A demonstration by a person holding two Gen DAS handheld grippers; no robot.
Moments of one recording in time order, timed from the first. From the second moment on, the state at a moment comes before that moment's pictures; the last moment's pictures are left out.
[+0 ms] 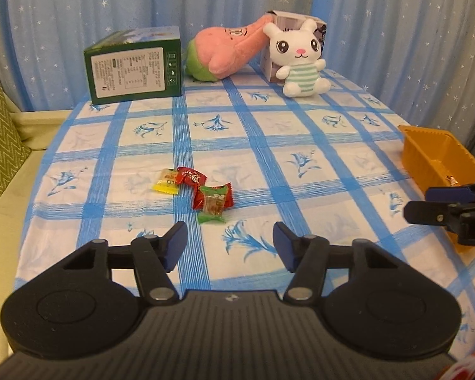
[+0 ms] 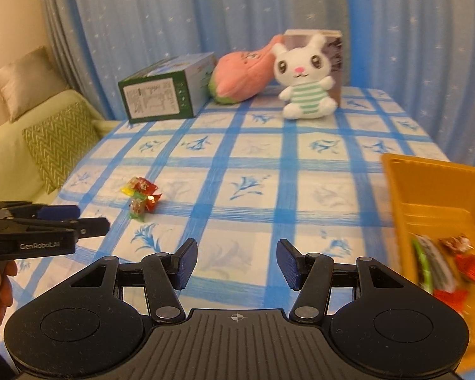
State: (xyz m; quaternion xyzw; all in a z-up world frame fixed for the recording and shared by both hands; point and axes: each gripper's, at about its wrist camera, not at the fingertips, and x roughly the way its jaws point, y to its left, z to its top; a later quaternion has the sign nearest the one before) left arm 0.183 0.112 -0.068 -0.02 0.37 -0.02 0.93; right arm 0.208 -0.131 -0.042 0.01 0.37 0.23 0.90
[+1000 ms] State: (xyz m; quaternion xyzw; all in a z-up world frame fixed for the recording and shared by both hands) left arm 0.234 0.154 -0.101 -0.03 0.39 0.01 0.92; right arm 0.285 -0.041 -0.104 -0.09 0.34 0.37 0.86
